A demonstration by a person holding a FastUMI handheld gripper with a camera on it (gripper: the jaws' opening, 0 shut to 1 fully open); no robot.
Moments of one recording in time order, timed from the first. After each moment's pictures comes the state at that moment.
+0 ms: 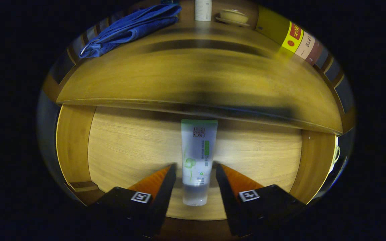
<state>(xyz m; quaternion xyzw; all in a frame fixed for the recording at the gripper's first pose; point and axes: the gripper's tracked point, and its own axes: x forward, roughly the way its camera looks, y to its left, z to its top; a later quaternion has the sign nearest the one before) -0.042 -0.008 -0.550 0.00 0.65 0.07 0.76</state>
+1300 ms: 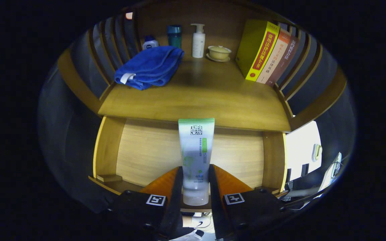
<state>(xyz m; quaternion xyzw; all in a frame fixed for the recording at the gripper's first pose) 0.051 -0.007 -0.302 -0.02 0.57 0.05 0.82</state>
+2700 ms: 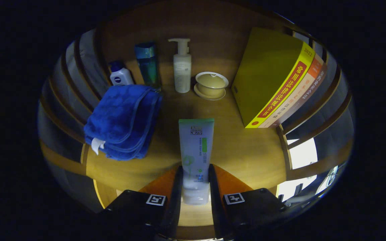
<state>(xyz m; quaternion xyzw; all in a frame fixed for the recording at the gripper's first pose) 0.238 -0.022 -0.347 -0.02 0.54 0.00 0.84</state>
